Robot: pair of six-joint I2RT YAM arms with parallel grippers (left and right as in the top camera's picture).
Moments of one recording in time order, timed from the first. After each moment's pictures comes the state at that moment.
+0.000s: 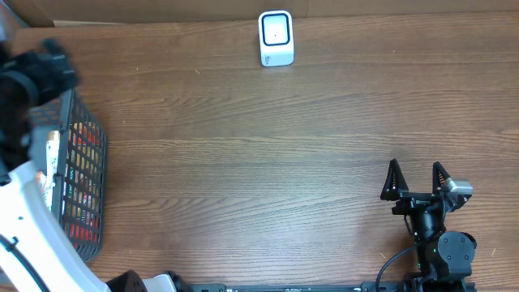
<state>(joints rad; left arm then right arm) 0.46 1.49 2.14 -1.27 0.00 -0.13 0.04 0.01 0.02 -0.03 0.01 0.28</state>
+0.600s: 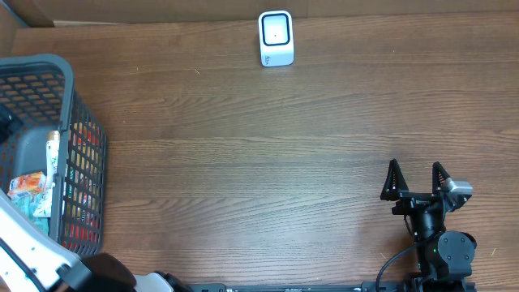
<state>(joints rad) 0.84 1.60 1.82 -1.12 0.06 0.00 0.04 0.01 0.02 -0.03 0.01 0.28</state>
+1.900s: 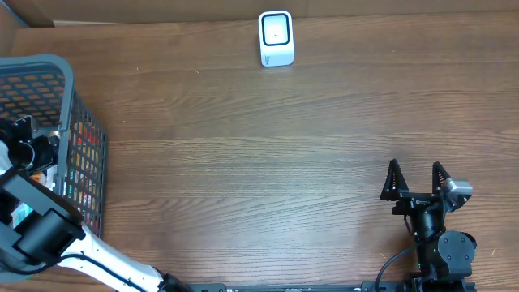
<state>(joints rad) 0.84 2.18 1.77 -0.98 0.13 0.42 0.04 0.01 0.02 -0.03 0.01 0.28</state>
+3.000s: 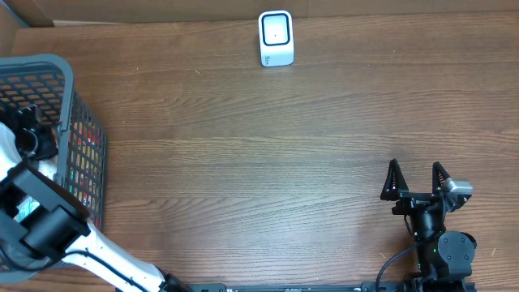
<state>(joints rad) 0.78 2.13 1.83 -1.00 0.03 0.40 0.04 0.01 0.02 -0.03 0.01 0.28</state>
